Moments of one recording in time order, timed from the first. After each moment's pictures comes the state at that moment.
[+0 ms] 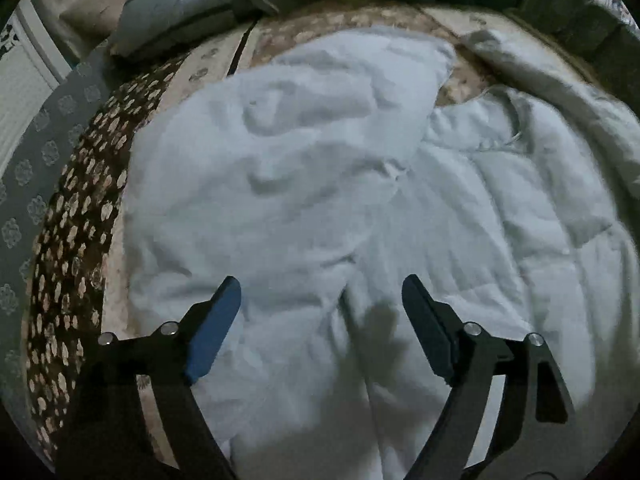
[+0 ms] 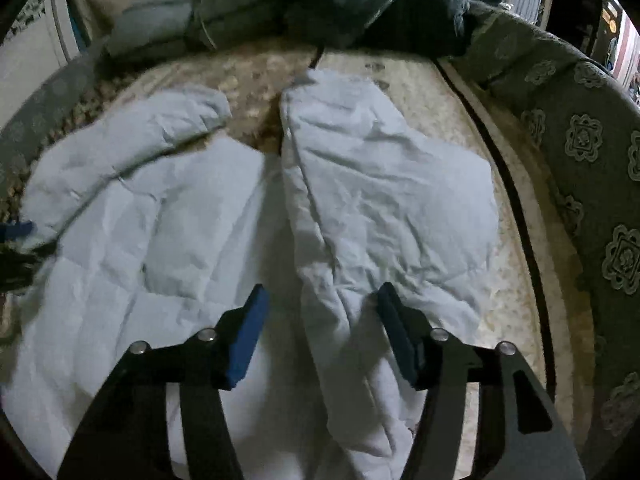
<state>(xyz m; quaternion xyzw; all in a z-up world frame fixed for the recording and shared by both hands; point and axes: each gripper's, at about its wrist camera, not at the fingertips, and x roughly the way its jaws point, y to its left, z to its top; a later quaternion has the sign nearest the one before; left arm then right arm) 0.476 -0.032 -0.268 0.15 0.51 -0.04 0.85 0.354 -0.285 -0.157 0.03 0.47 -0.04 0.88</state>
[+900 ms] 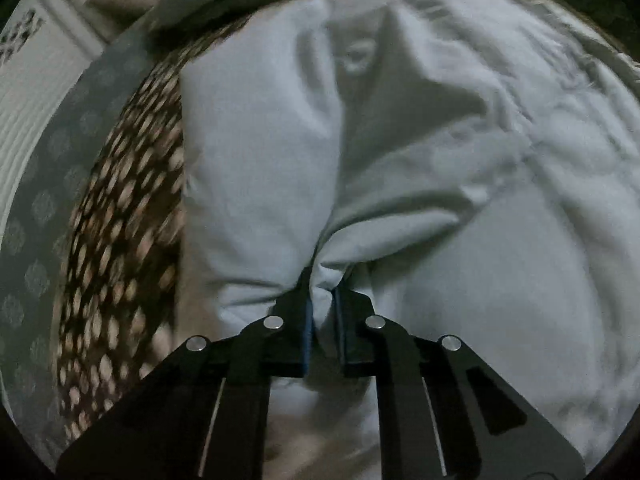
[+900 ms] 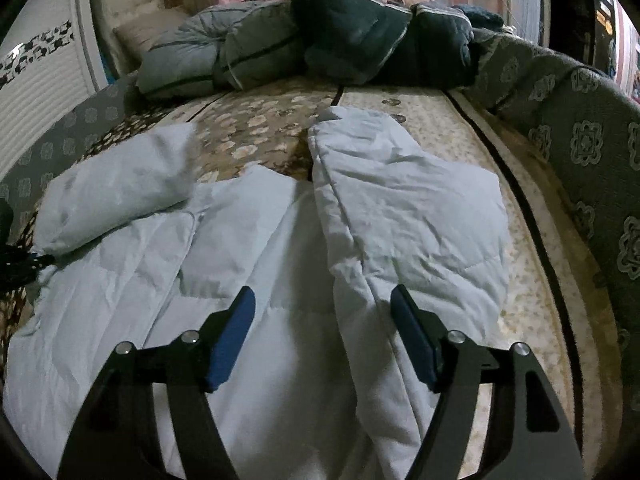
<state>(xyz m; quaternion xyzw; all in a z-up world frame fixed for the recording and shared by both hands) 0.441 0.126 -0.278 0.18 0.54 0.02 0.82 0.327 -0.277 -0.160 0.04 0.40 -0.01 0.92</state>
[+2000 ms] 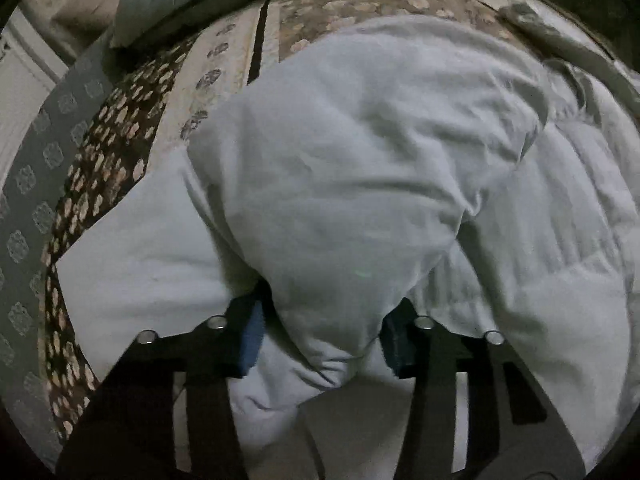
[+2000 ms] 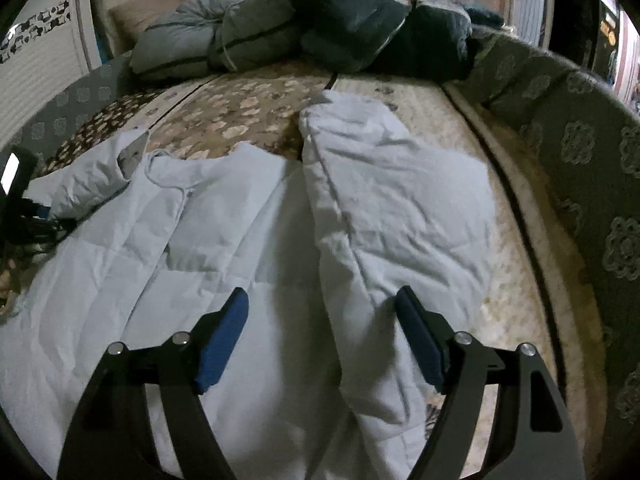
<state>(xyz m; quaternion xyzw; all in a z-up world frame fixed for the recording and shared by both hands) 0.510 0.033 -0.283 0.18 0.53 -0.04 0.83 0.319 -0.276 -0.164 0.02 0.42 -0.03 0.91</state>
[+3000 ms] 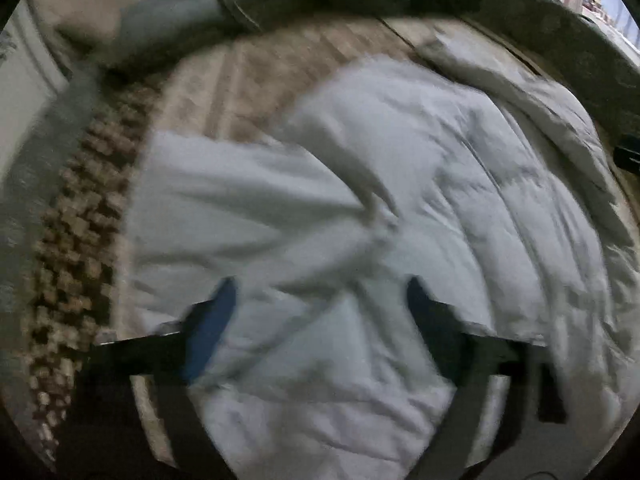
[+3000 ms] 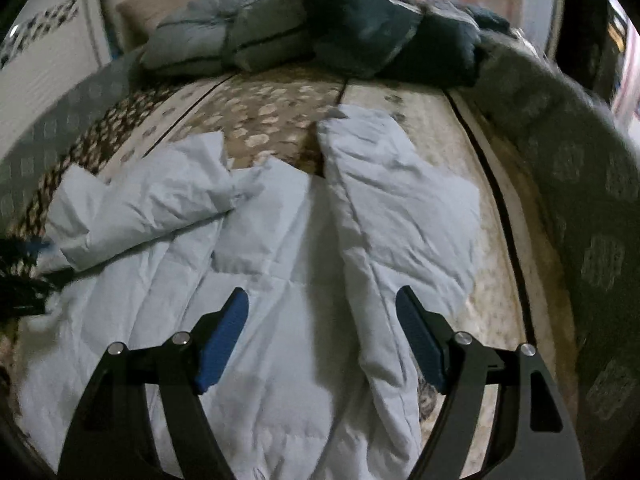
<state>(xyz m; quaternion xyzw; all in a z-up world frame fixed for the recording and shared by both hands) 0.407 -0.026 -0.217 0.15 0.47 -0.08 0.86 0.314 -0.254 -0.111 0.00 0.44 -0.01 0.90</state>
